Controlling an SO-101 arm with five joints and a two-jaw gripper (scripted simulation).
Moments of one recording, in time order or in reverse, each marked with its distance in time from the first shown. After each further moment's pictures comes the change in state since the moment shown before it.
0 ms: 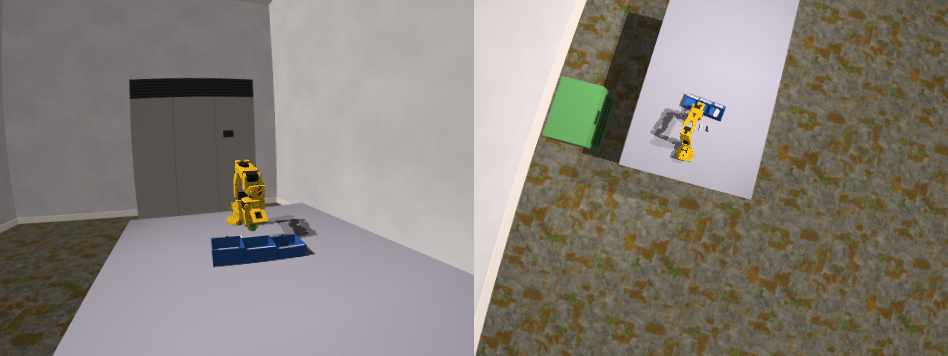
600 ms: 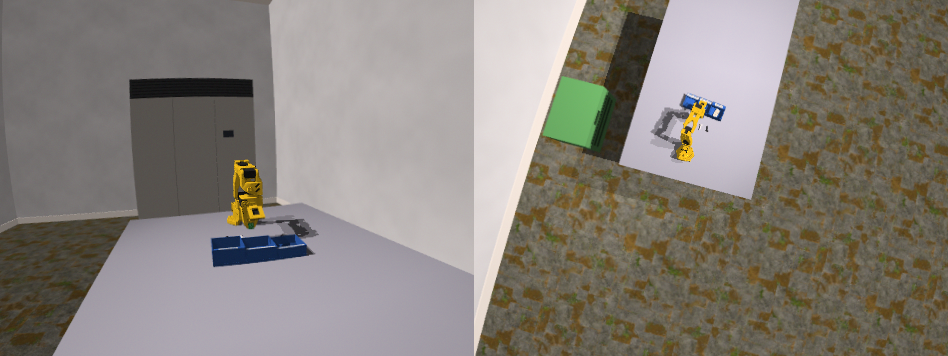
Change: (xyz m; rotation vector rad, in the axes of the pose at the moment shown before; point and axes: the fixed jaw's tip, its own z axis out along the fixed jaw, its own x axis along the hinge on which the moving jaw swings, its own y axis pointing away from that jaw) arm -0.010 -0.009 -0.011 0.003 -0.052 0.036
